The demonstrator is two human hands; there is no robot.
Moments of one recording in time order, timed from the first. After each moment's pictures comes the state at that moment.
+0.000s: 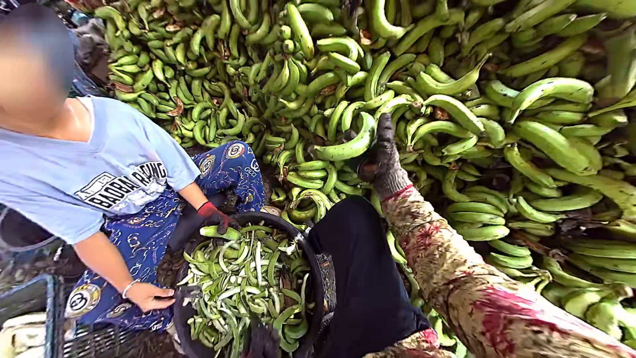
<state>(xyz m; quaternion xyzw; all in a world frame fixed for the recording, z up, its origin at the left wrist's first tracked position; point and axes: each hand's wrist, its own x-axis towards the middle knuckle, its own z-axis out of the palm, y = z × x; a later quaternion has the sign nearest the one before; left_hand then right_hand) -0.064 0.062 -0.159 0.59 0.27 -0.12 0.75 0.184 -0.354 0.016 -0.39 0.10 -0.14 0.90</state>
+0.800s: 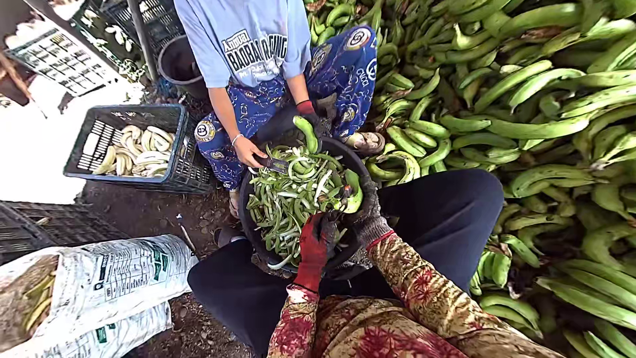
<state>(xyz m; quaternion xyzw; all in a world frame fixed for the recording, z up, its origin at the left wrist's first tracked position) -0.052 0.013 -0.136 0.82 0.12 0.11 0.55 0.059 -0.099 -0.109 -0.30 0.23 0.18 0.91</state>
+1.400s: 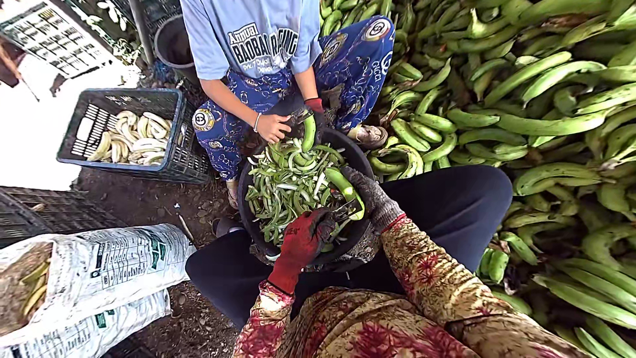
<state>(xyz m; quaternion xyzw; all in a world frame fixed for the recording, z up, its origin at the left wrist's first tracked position) -0.056 0.058 -0.083 0.91 0.00 -0.05 0.41 0.085 -0.120 -0.093 -0.60 0.08 0.35 0.72</state>
